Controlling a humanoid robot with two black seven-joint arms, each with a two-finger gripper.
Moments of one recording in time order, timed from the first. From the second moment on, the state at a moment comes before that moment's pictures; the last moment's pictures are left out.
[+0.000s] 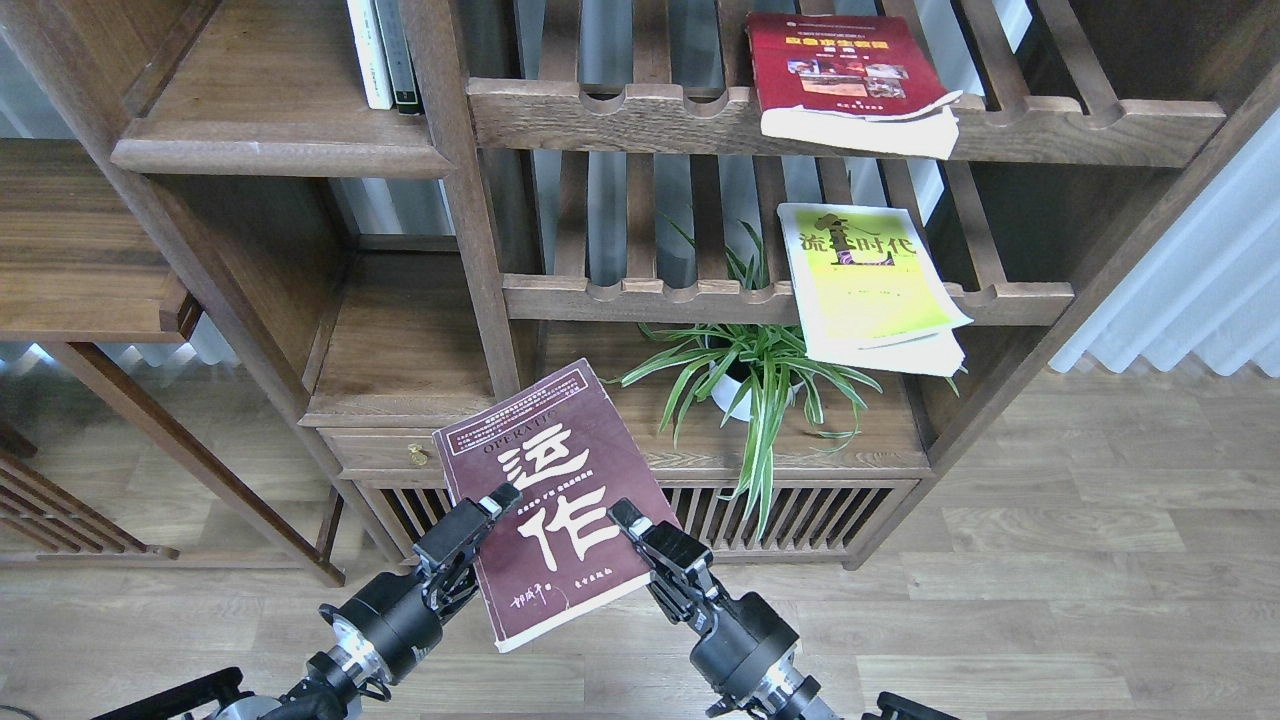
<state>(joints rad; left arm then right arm) -0.21 0.34 -0.38 -1.23 -0.50 -0.49 -0.17 0.05 -0.14 0.42 1.25 0.30 0.58 0.29</state>
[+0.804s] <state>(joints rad) -0.21 0.34 -0.38 -1.22 -0.49 -0.49 -0.17 0.06 -0.10 0.43 1.25 0.31 0.58 0.29</state>
